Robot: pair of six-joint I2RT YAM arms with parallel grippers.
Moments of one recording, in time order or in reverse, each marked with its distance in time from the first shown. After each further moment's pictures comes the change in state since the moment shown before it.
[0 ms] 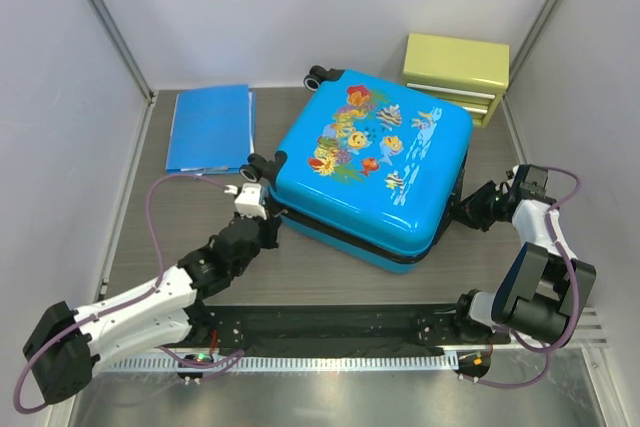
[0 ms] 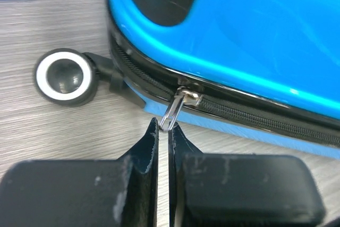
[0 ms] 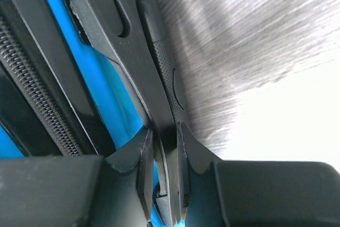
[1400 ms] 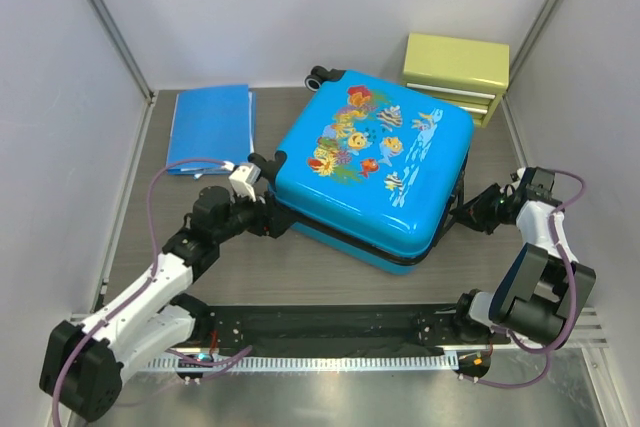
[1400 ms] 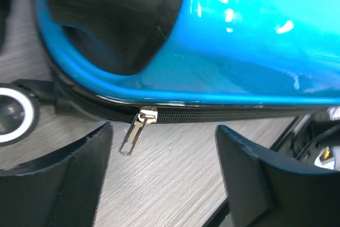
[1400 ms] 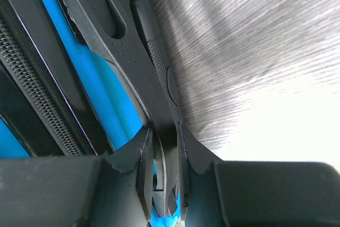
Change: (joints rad) left arm 0.383 -0.004 0.091 -0.051 0.748 0.049; right arm -0.048 -0.010 0.009 -0.056 -0.025 -0.049
